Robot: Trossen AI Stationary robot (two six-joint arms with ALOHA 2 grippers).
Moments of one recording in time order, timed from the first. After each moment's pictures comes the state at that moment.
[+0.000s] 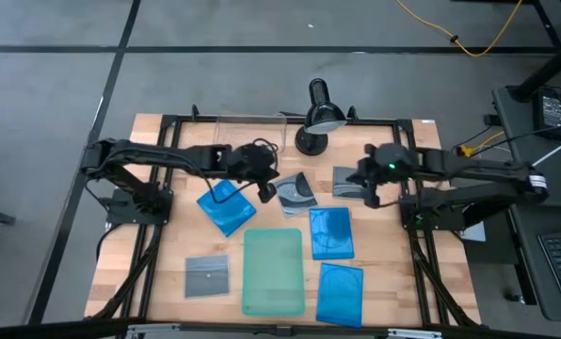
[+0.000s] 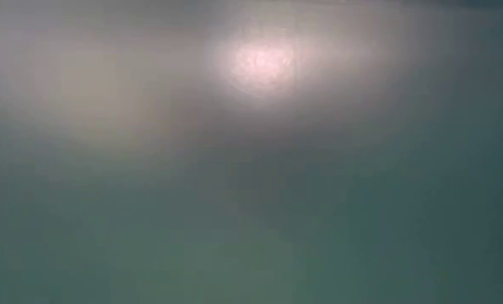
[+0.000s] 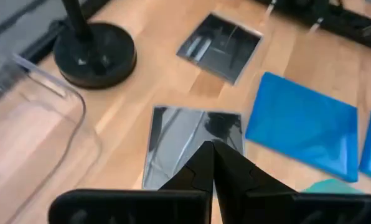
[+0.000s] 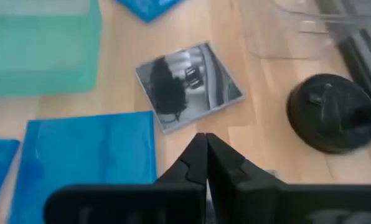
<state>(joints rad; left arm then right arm) 0.09 1.49 1.13 -0.35 -0.18 -0.36 -0.19 0.91 0.77 -0.61 -0.05 -0.15</state>
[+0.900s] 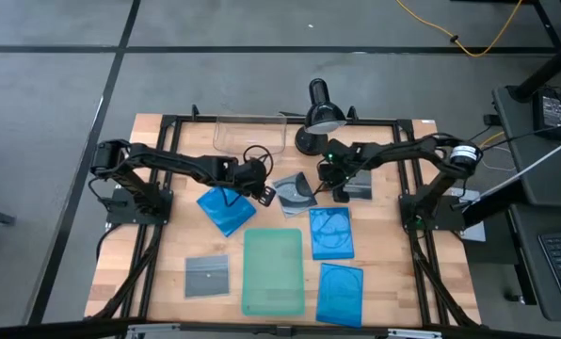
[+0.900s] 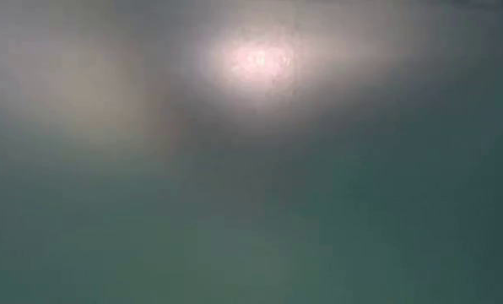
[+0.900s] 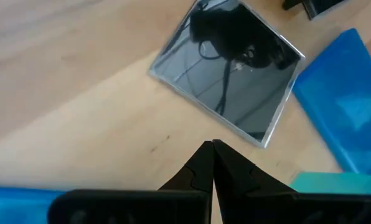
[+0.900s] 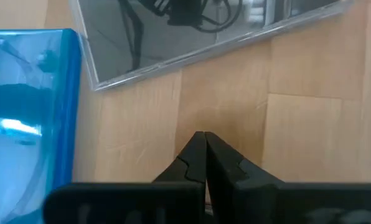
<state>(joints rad) 0.08 1.56 0.97 -0.38 -0.11 -0.94 -0.43 1.67 0.77 -0.28 -0.32 -0.45</state>
